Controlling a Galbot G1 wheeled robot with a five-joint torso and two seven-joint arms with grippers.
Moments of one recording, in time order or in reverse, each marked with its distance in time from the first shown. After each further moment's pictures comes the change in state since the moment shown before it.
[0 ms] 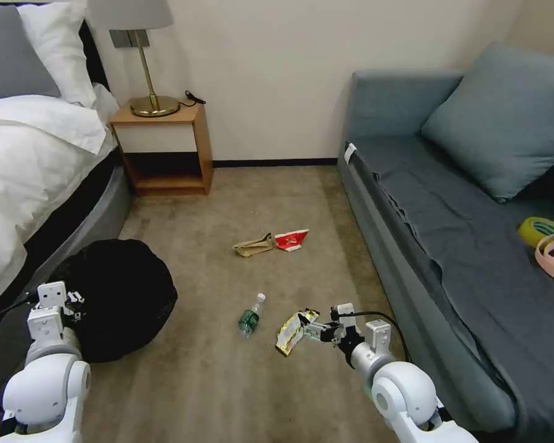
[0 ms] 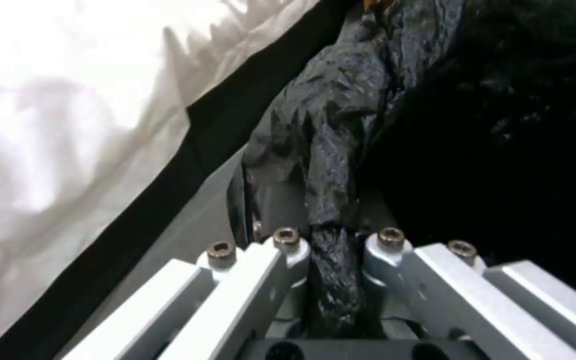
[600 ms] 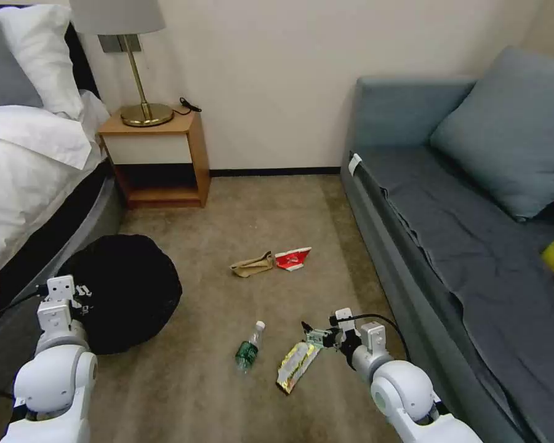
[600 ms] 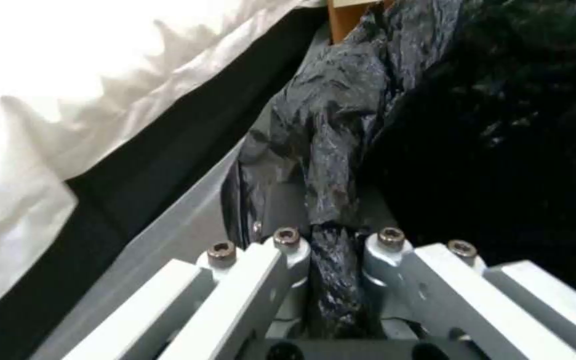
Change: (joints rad) left arm -0.047 0.004 0.044 0.043 0.007 -0.013 0.002; right arm 0.047 -0.074 -0.050 -0.093 -0.052 -0.012 -0.021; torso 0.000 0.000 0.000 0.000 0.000
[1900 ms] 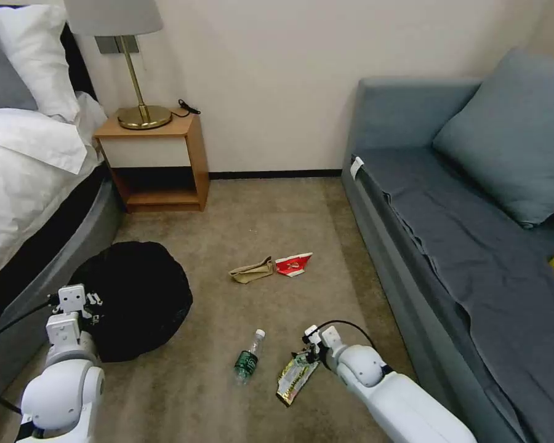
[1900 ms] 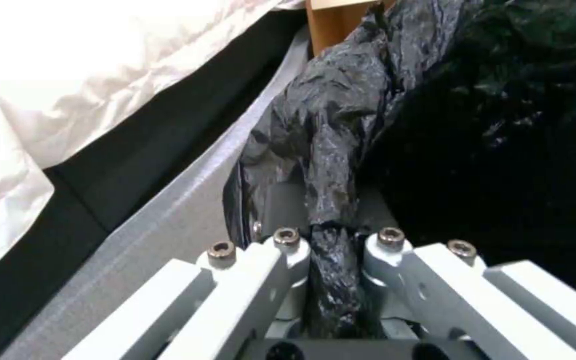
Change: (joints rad) left arm 0.082 -0.042 -0.006 -0.052 0.011 -0.055 0.041; right arm 0.367 0.042 -0.363 -0.577 -0.122 -0.005 -0.083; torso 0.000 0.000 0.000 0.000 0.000
